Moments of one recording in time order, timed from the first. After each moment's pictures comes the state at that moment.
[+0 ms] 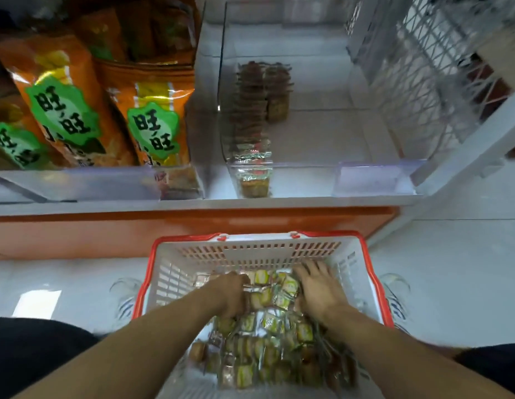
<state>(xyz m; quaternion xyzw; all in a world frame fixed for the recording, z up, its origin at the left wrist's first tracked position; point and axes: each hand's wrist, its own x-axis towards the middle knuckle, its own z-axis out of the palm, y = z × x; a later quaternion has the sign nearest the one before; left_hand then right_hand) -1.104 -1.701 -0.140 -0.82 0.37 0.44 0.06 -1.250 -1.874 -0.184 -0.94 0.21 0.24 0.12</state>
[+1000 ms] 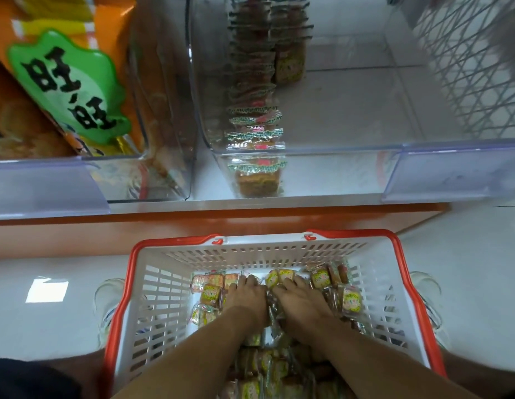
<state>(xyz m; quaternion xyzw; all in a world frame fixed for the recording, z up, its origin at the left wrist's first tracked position) -1.127 -1.729 -0.249 -0.83 0.36 0.41 0.13 -1.220 -1.838 -0.238 -0.93 0.11 0.29 0.17</state>
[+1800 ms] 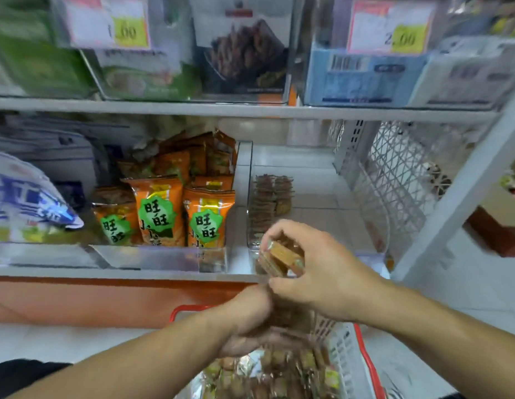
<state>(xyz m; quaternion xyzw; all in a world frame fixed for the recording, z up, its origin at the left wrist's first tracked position) -1.123 -1.731 0.072 -0.55 0.11 0.59 -0.59 -1.195 -1.852 0.162 -0.92 0.02 -0.08 0.39</state>
